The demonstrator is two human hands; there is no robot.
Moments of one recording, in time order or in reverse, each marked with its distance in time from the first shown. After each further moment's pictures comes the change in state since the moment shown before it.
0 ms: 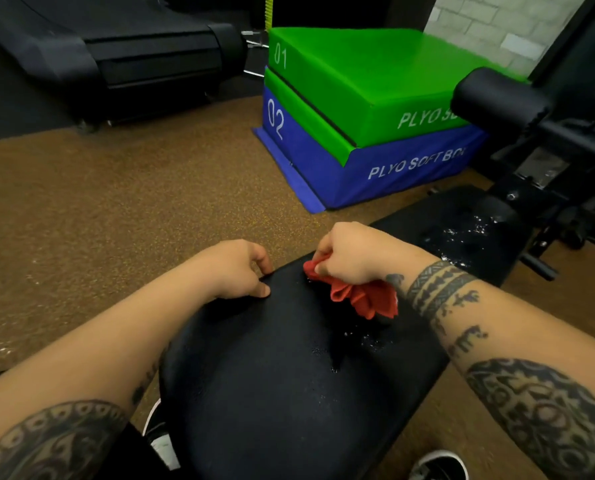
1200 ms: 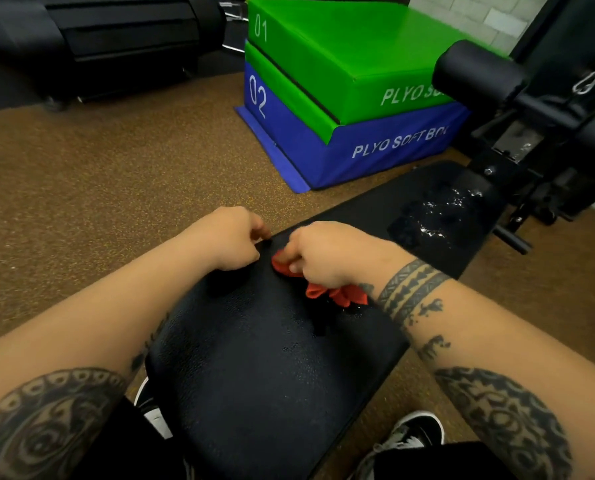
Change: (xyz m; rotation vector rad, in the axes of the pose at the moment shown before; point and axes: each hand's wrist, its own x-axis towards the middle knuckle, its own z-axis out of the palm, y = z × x) left_hand -0.004 0.020 0.005 0.090 0.111 0.121; right_hand -0.015 -0.006 0.032 -0.271 -0.072 -0.296
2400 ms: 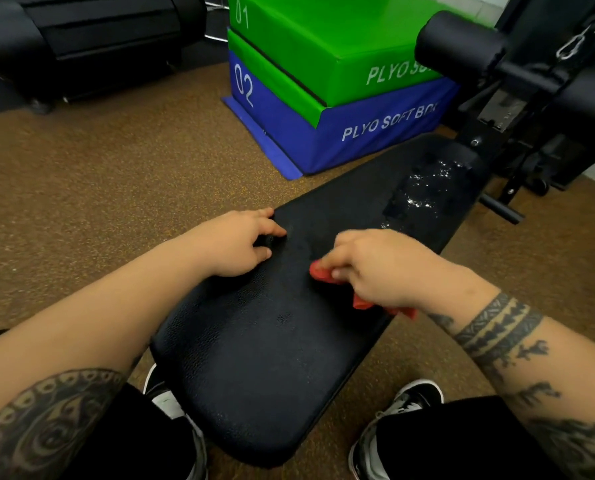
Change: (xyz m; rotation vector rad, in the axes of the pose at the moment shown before) left_hand -0.011 0.004 0.029 0.095 -0.070 0.247; right_hand -0.095 0.014 0.028 0.054 0.137 0.060
